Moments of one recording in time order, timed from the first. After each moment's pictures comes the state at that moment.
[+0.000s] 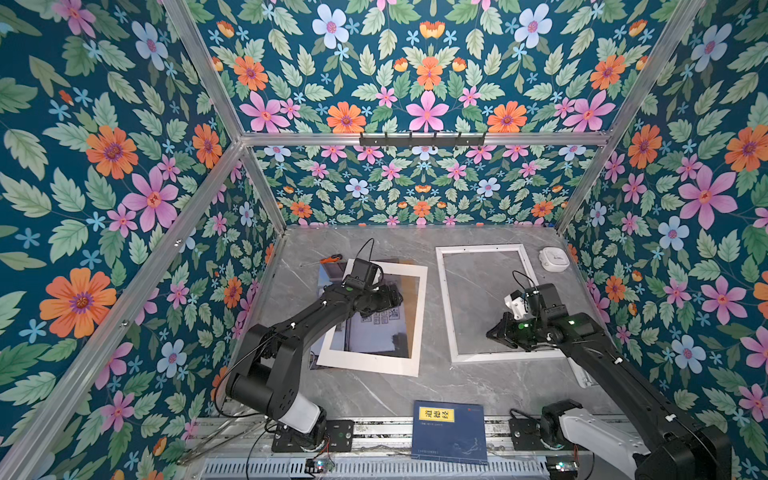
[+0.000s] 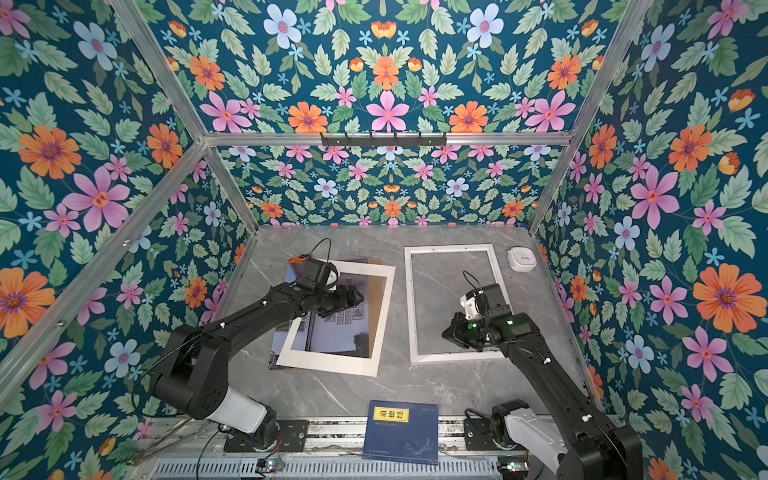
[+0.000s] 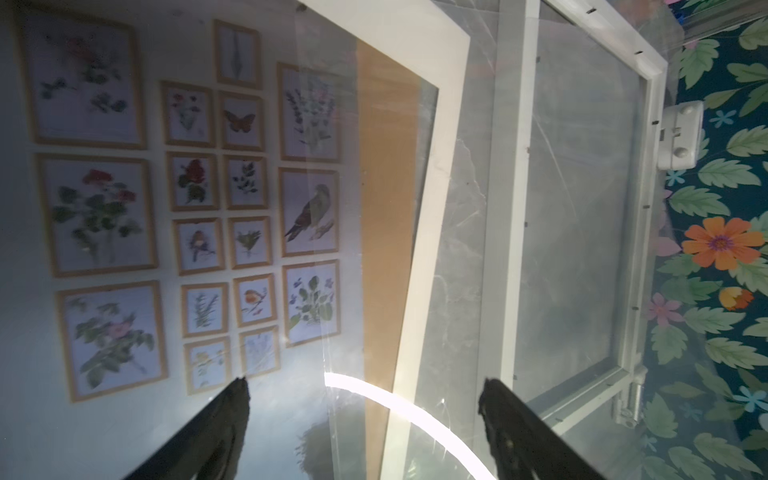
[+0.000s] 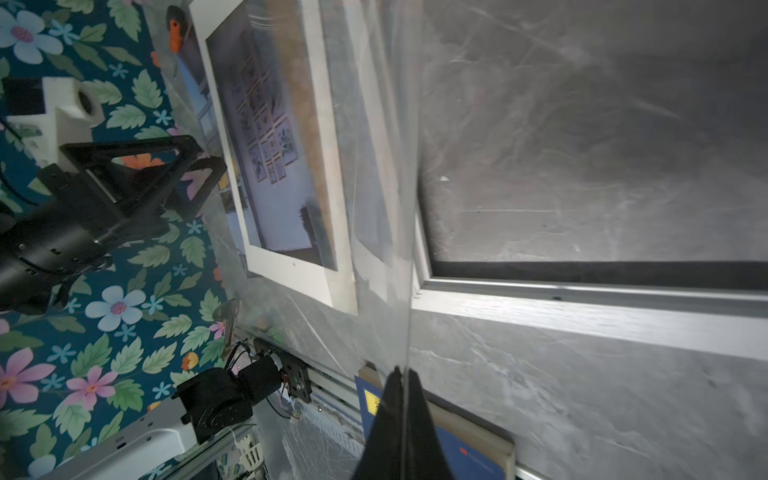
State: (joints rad) left arm -0.47 1.56 0.99 -0.36 0.28 -0.65; right arm 0.22 1.01 0.77 -0.83 -0.52 0.65
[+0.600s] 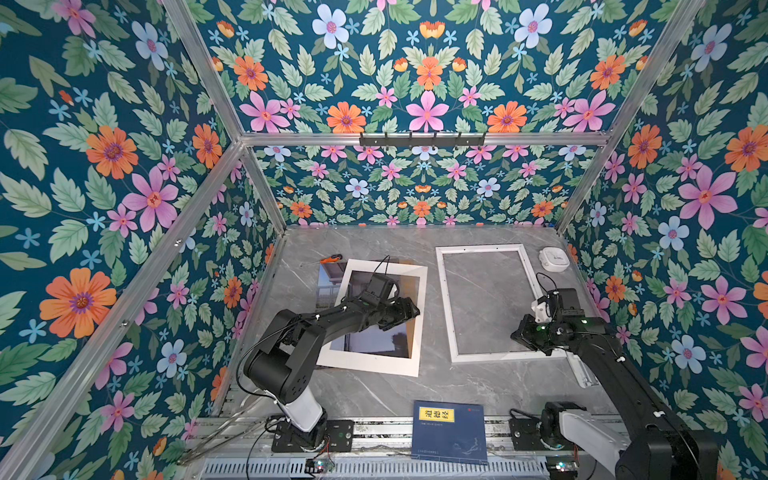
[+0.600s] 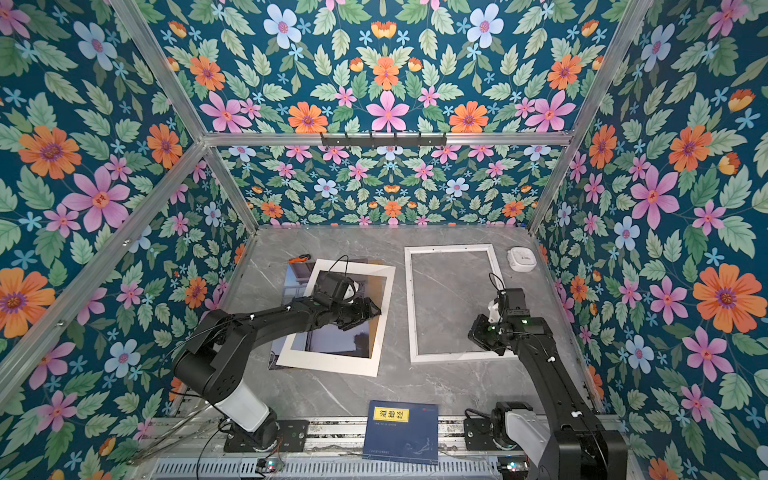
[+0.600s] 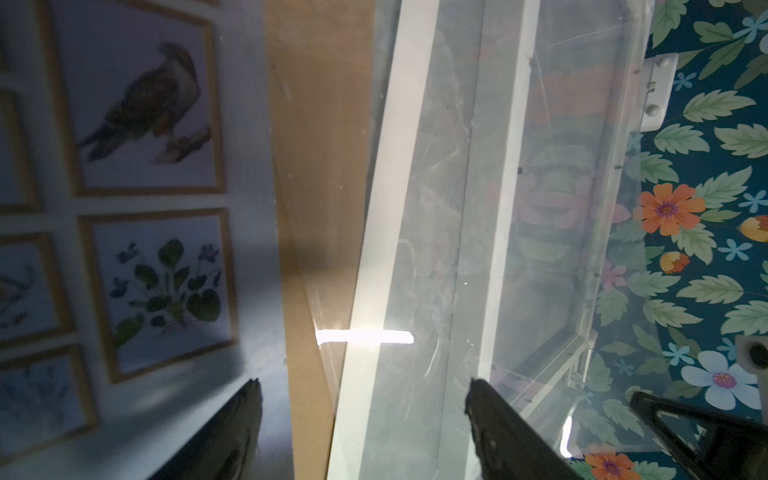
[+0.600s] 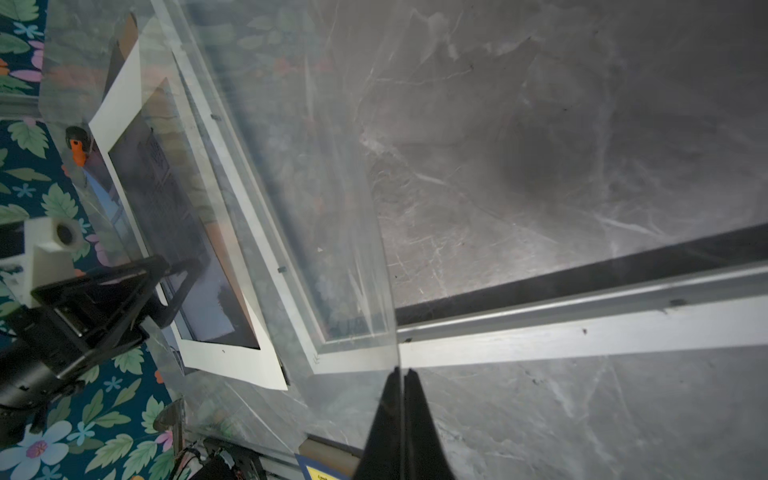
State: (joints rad) left arm -0.58 1.65 0.85 -0.10 0.37 -0.81; right arm -0.02 1.02 0.70 -0.82 -0.41 0.55
